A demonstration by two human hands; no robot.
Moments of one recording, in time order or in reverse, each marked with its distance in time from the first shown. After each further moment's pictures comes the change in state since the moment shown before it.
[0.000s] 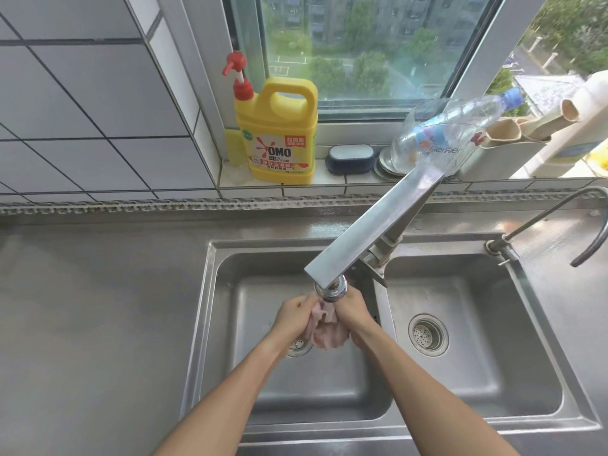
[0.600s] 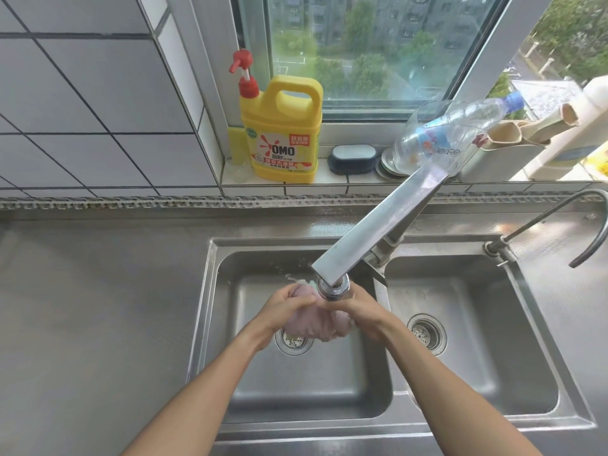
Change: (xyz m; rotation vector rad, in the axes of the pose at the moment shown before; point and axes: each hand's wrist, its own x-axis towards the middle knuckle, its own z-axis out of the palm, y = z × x) left_hand 0.003 0.003 -0.039 -0.100 -0.250 0.110; right_hand -0.009 -0.017 -0.027 -0.051 -0.304 0.020
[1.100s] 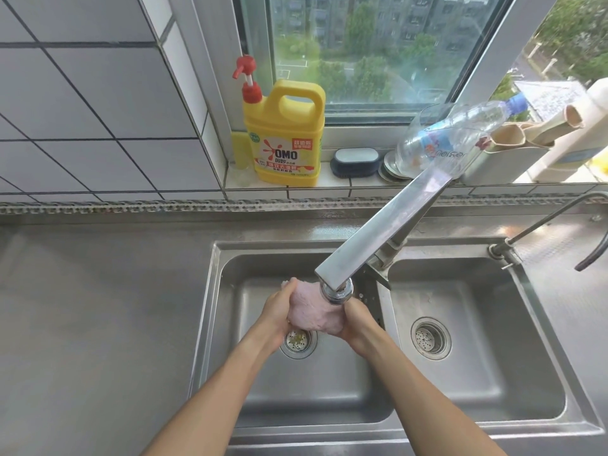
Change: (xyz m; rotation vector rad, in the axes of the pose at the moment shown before) left_hand 0.011 0.000 0.006 -0.468 0.254 -0.201; right_hand 0.019 0.019 0.032 0.365 0.152 0.188
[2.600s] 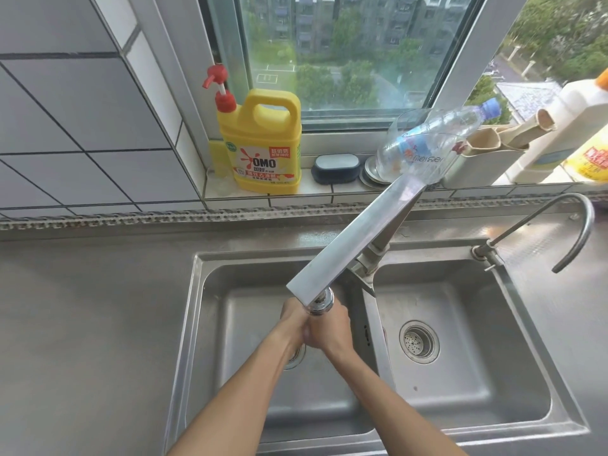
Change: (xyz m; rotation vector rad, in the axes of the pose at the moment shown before) left_hand 0.026 -0.017 0.065 -0.014 0.005 -0.022; right_hand -0.023 -0.009 0.022 -0.796 0.401 -0.247
